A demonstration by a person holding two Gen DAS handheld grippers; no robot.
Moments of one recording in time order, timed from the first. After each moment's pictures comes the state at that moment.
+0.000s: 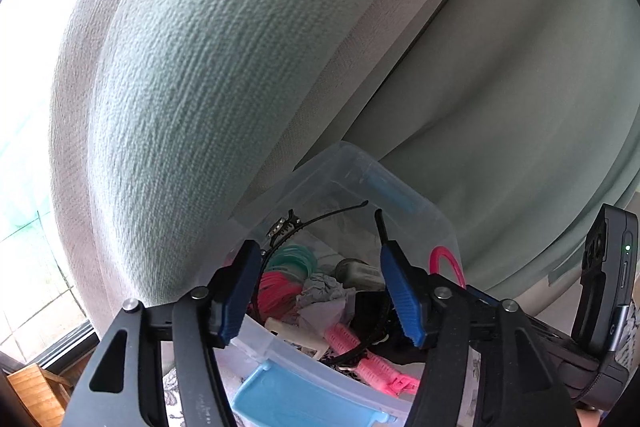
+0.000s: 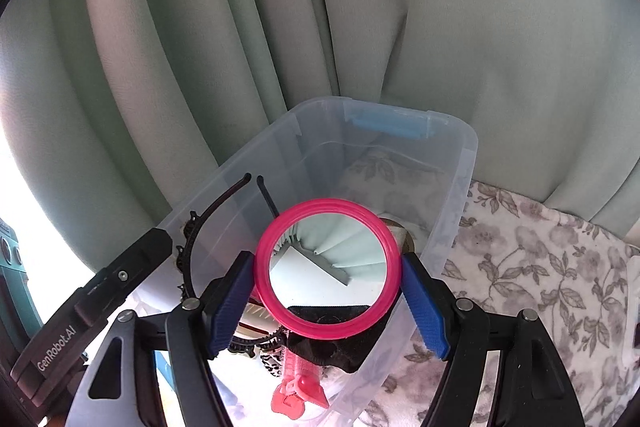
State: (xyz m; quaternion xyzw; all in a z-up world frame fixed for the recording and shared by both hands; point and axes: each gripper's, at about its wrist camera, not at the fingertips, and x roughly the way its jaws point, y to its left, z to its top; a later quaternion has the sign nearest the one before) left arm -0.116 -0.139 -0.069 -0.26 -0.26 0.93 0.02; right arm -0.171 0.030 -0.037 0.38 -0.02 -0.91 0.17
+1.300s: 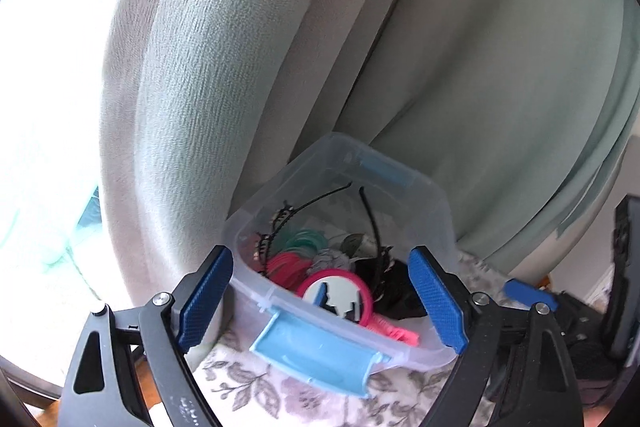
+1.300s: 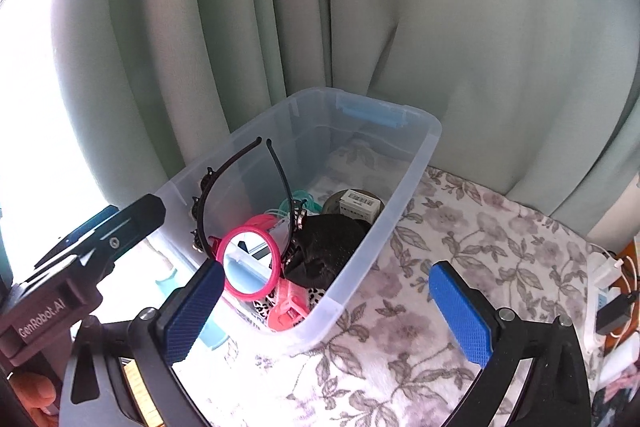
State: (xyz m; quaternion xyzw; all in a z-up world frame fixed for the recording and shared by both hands) left arm -0.071 -0.121 -0.044 -0.29 -0.17 0.94 0.00; right arm -0.335 0.047 -0.180 0.39 0.04 -0.91 0.14
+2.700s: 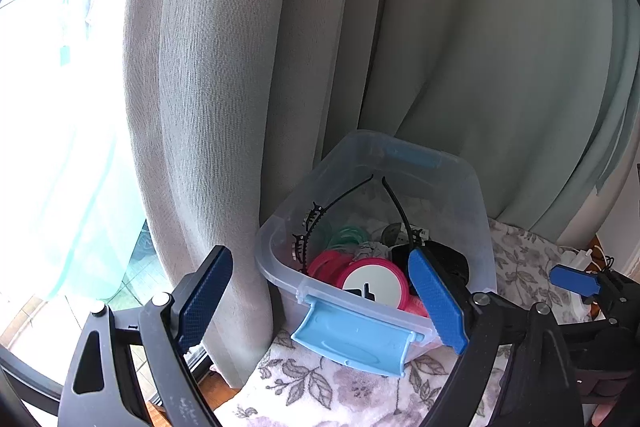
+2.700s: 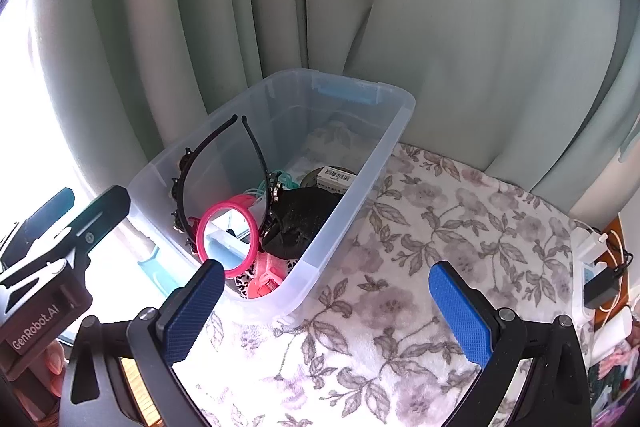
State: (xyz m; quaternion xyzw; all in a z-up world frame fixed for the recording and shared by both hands) left arm -0.050 -0.105 -0.023 -0.30 -0.07 0.95 -0.06; right arm -0.725 0.044 -0.465 0.41 0.04 -0.91 0.10
